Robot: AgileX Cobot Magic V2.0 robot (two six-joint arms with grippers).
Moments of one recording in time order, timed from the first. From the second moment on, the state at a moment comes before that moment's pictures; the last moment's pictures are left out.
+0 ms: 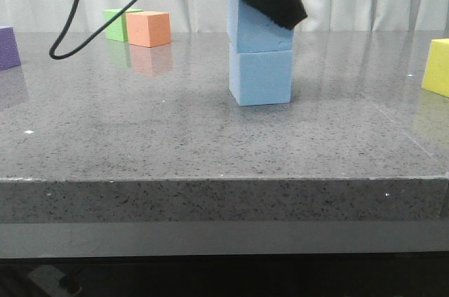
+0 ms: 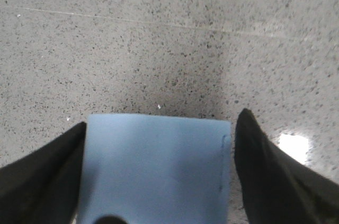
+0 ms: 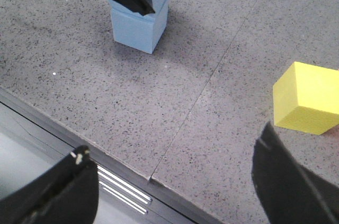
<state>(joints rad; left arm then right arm) -0.66 1.99 -1.98 -0.28 1.01 0.85 0.47 0.70 -0.89 -0.04 0.87 -0.03</state>
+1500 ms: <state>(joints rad) -0.58 1.55 -1.83 -0.28 1.20 0.33 0.47 0.70 -0.89 -0.04 0.87 -0.03</state>
